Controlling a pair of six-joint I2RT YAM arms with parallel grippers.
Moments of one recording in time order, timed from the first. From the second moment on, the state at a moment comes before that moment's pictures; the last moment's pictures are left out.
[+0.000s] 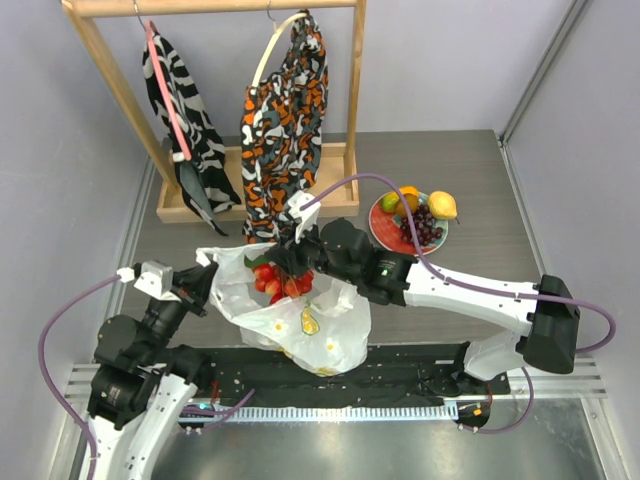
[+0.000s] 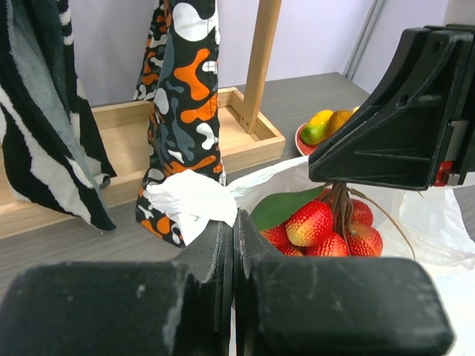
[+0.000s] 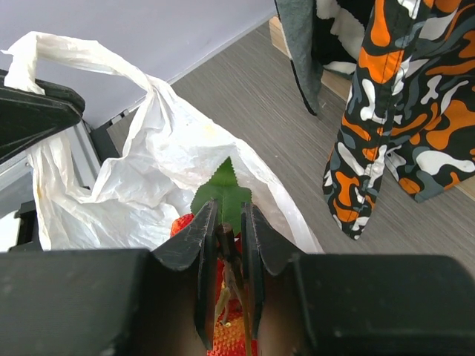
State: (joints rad) left arm -0.37 0.07 0.66 -0.49 0.09 -0.13; right arm 1.13 1.41 1.15 0.08 0.10 0.24
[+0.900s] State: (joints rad) left arm -0.37 0.32 0.72 -0.32 0.11 -0.12; right arm 1.08 1.67 1.33 -0.09 0.60 0.28
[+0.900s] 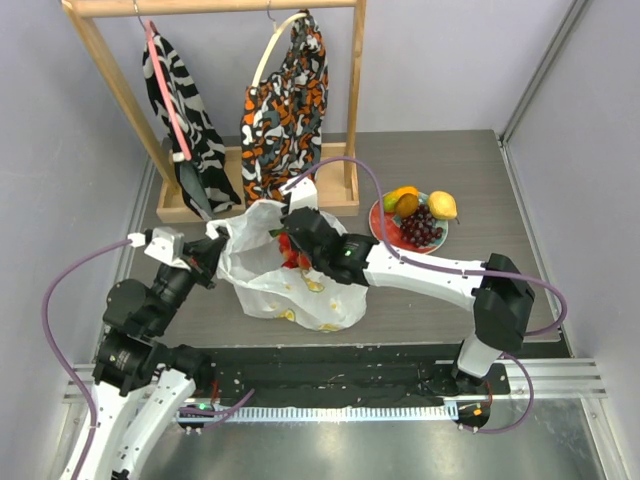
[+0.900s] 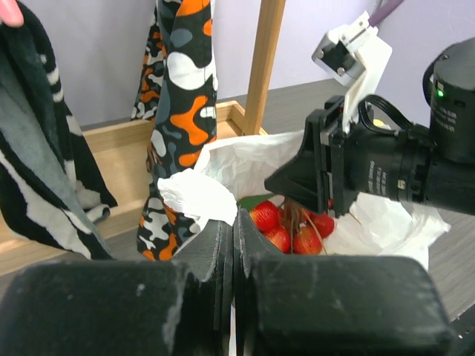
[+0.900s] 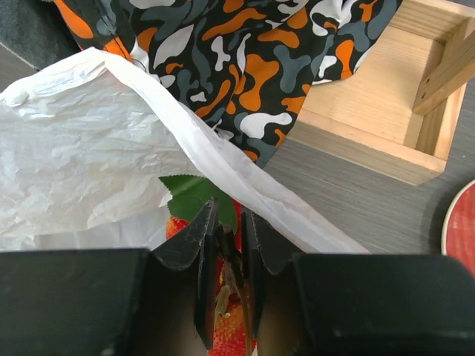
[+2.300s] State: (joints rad) left arm -0.37 0.25 0.69 -0.29 0.02 -0.06; right arm 1.12 1.68 1.21 -0.12 0.66 0.47
